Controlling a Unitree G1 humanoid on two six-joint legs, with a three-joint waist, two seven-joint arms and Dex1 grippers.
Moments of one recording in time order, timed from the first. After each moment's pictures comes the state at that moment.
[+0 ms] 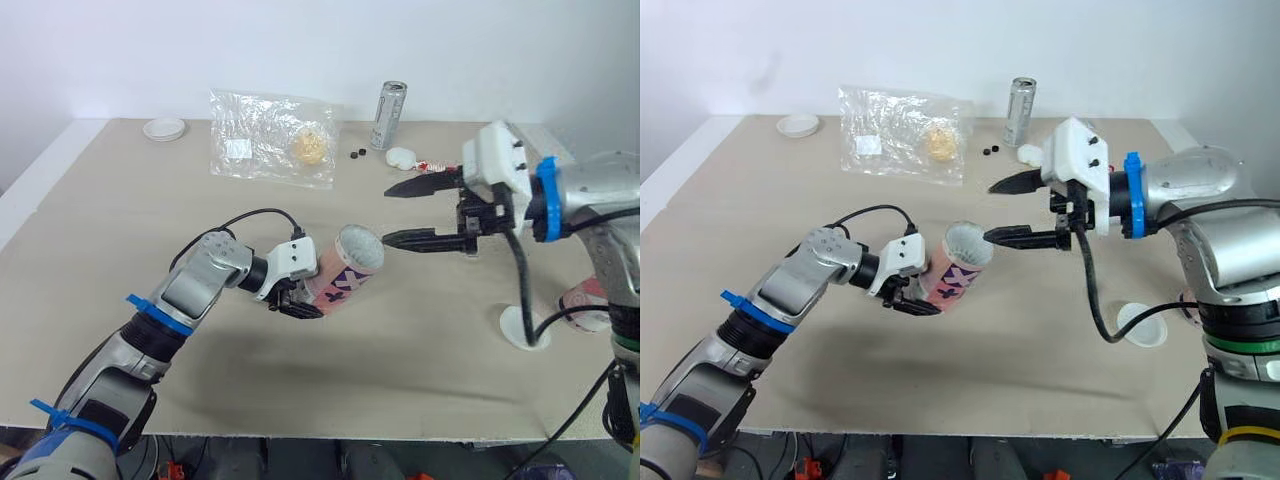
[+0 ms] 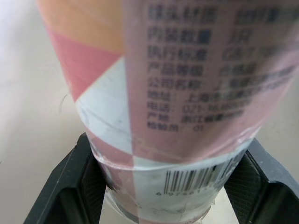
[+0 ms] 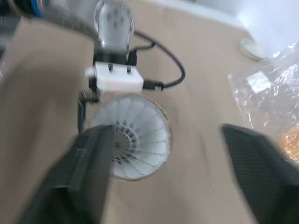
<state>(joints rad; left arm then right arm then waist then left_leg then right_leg) -0.76 0.49 -0.44 0.07 -0.09 0.55 -1.22 -0.85 -0.93 0.10 -0.21 0.45 0.52 1.27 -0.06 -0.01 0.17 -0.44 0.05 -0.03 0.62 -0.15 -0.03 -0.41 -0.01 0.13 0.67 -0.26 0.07</state>
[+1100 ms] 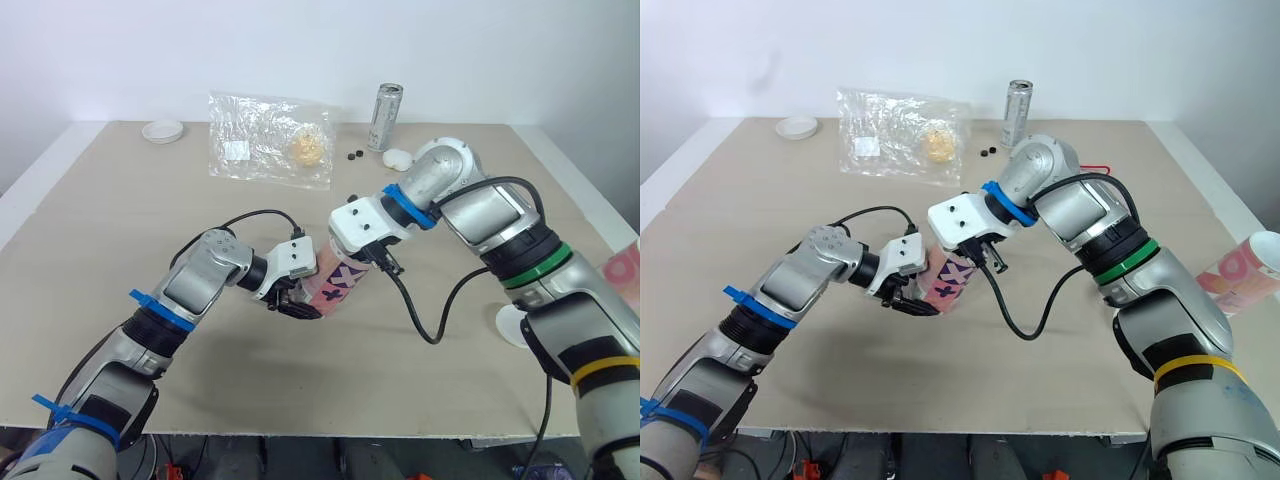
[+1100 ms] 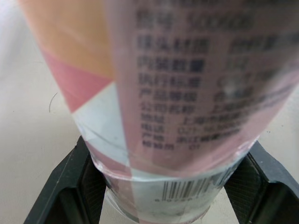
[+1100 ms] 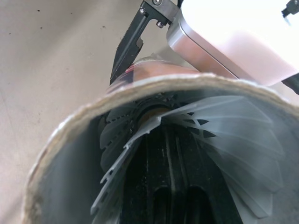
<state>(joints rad) -0.78 0.48 -0.44 0.10 -0.09 0.58 -1.24 -1.22 -0.64 0.66 0.28 0.03 0.08 1.58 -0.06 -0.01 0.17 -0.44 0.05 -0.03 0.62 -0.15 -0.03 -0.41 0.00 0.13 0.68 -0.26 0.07</state>
